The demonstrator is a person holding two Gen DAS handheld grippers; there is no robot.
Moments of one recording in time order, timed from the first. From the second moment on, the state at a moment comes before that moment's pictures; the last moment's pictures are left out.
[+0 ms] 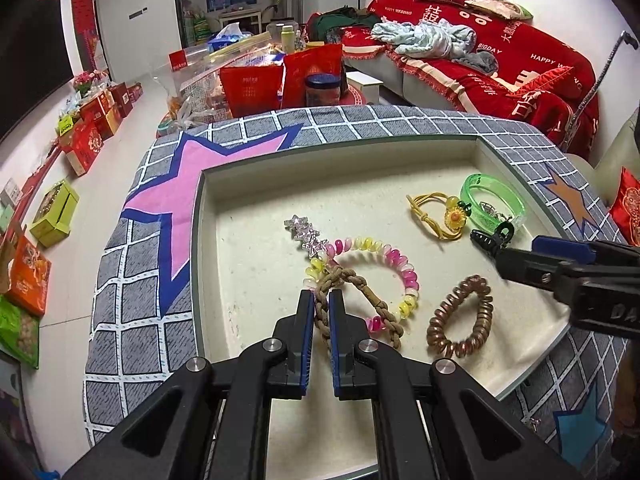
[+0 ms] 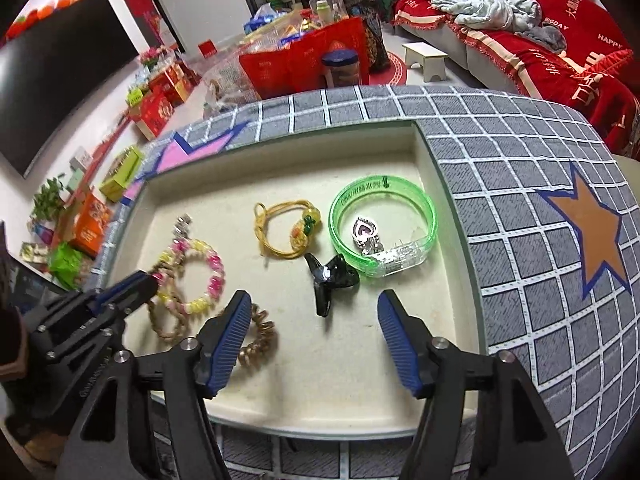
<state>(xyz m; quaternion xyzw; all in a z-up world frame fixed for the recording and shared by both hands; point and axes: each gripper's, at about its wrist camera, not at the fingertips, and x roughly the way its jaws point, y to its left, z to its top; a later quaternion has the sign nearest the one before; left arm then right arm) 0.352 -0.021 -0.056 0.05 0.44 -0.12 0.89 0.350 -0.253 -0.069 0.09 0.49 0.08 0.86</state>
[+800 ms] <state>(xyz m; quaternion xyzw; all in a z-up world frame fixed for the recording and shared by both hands) 0.333 -0.023 -0.024 0.04 0.38 -0.12 0.91 0.321 -0.273 -0.036 0.13 0.44 0.07 0.89</state>
